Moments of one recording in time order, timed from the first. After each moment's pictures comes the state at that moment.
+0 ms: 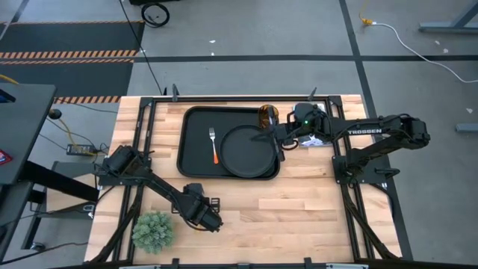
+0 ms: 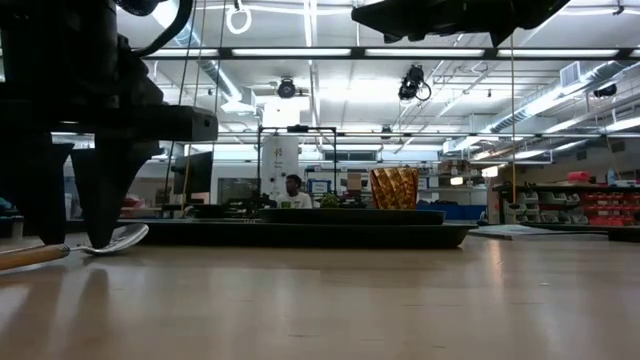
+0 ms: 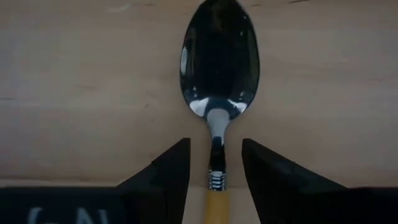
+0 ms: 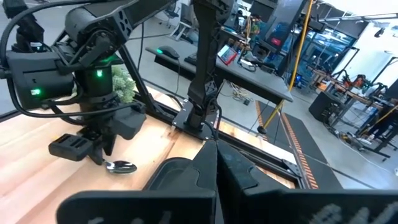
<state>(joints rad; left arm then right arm) -0.56 1.95 1.27 -0.99 -0.21 -2.15 -0.20 1.25 0.83 0.31 -0.37 -0.45</state>
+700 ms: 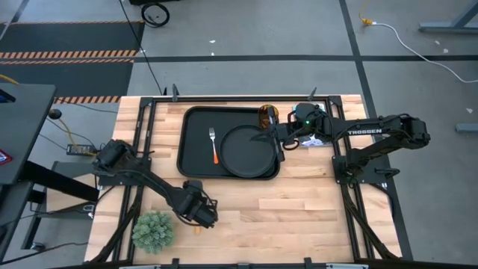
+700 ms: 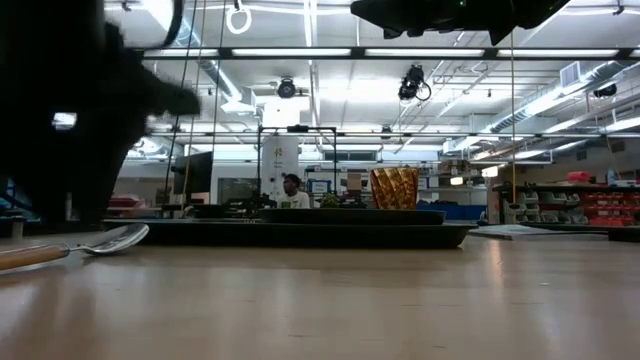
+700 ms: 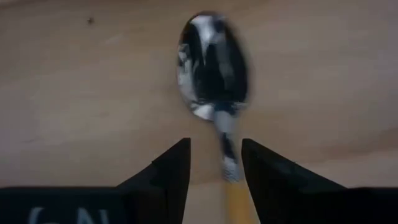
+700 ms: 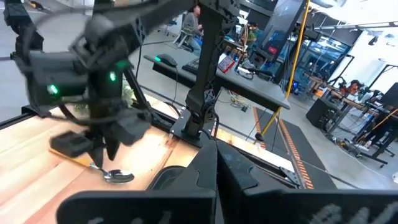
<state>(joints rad) -0.56 1.84 1.19 -0.95 -0.20 -1.93 -0.19 1.25 0.83 0.35 -0.37 -0.44</state>
